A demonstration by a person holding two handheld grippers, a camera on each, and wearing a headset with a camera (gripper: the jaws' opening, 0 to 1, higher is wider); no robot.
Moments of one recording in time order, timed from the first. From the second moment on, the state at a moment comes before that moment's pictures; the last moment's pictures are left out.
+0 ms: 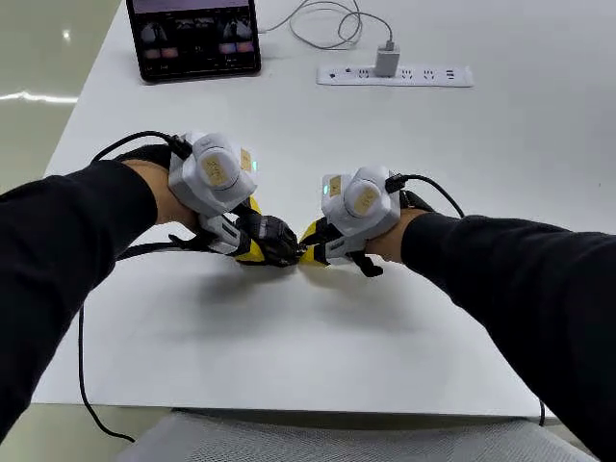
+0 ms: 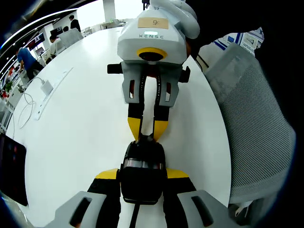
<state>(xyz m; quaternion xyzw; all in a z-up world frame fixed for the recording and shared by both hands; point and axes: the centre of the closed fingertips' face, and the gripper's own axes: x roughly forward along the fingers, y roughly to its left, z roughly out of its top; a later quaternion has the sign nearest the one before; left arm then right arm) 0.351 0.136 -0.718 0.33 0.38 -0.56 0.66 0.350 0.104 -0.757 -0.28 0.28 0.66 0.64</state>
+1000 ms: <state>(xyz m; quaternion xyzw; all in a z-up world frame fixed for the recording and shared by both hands) 0.350 0.135 -0.718 0.33 0.37 -0.56 0.67 0.348 0.093 -0.757 -0.28 0.28 0.65 0.64</state>
